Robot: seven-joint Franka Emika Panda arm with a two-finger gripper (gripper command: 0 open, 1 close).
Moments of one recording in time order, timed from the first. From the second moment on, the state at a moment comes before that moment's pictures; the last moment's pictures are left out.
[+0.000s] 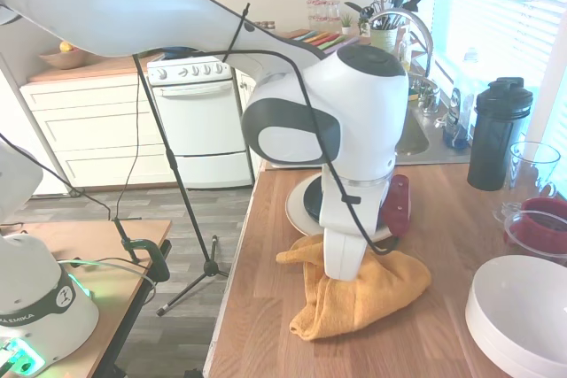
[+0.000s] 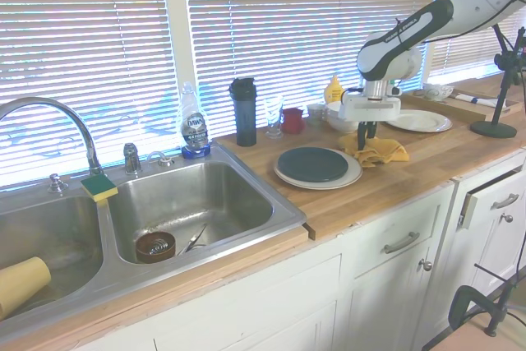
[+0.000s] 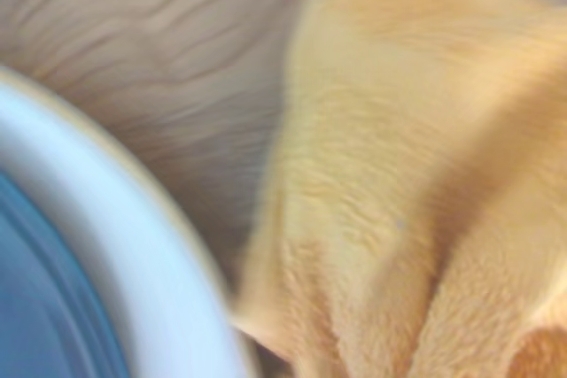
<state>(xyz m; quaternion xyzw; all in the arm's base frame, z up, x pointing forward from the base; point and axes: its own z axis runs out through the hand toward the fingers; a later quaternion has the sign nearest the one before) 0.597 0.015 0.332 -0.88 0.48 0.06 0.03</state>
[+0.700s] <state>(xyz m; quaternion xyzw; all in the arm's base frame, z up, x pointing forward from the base) 0.606 0.013 0.332 -0.87 0.48 0.07 0.03</state>
